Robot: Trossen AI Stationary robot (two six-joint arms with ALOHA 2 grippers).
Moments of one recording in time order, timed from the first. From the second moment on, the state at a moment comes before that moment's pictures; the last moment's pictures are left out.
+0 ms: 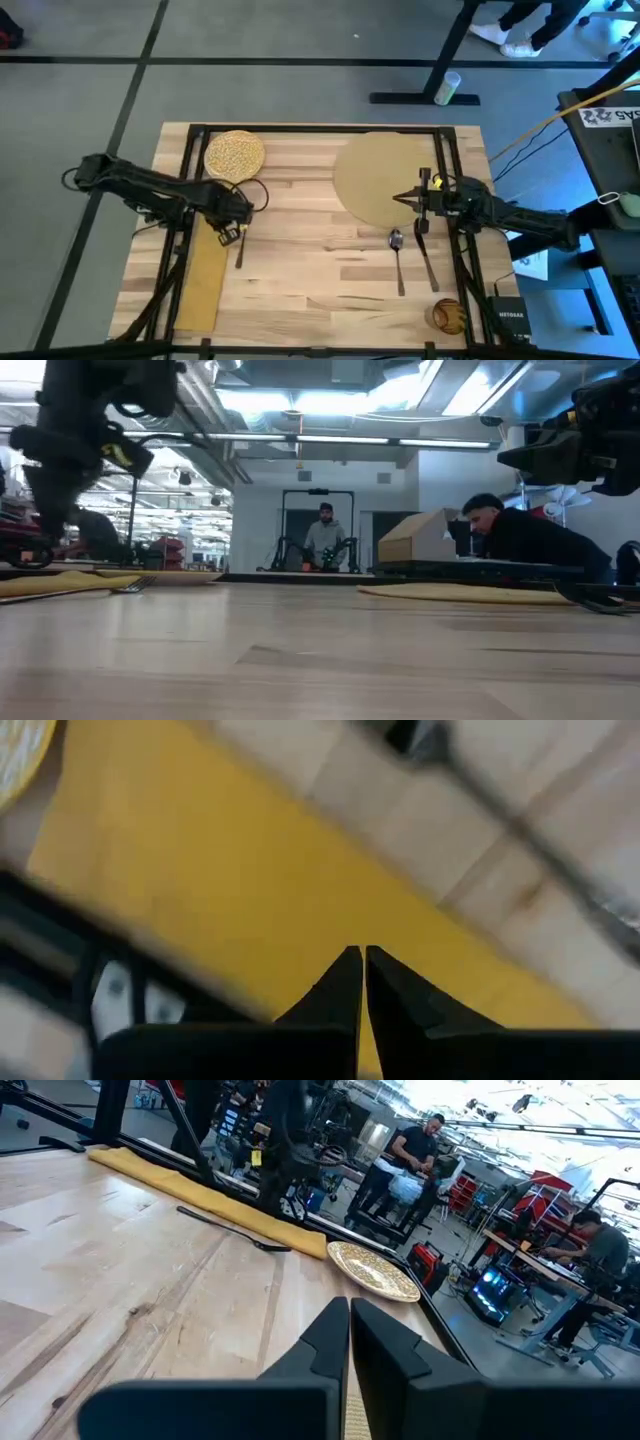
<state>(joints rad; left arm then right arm) -0.15 1.23 0.76 -1.25 -0.09 -0.75 -0.26 0.09 0.01 0.05 -0.23 -0.45</state>
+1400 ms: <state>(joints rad) -0.21 1.60 0.74 -0.96 0.04 -0.71 -0.26 0.09 0.01 0.05 -0.23 -0.45</state>
